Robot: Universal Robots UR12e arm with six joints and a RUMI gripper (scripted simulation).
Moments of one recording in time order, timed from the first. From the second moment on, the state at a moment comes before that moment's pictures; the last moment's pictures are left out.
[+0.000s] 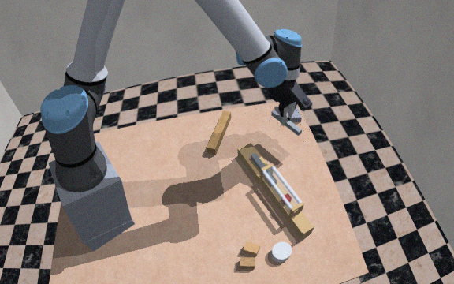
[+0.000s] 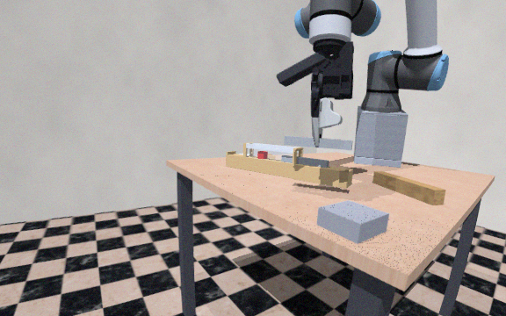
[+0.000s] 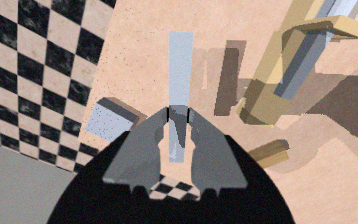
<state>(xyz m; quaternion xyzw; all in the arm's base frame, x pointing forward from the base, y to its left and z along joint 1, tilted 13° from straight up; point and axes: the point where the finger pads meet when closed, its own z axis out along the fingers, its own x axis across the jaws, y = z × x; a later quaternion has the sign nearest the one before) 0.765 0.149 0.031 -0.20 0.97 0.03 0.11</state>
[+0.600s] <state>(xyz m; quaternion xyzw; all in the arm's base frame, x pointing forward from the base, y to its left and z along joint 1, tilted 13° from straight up) 0.758 0.150 0.030 -0.20 0.97 0.03 0.11</state>
